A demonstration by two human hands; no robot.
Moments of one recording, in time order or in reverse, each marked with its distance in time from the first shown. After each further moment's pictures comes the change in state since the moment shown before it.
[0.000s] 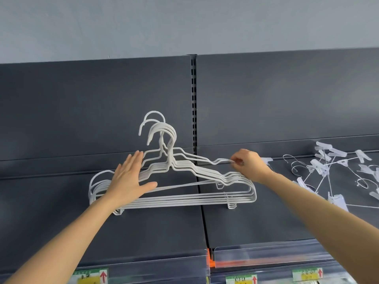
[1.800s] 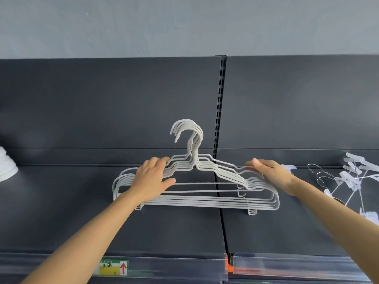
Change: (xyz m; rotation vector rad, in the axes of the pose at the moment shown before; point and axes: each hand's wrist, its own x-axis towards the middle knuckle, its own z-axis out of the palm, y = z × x) left_hand 0.001 0.002 -0.001 0.122 0.001 -0.002; right_hand -0.011 -0.018 -0.007 0.571 -0.291 0.295
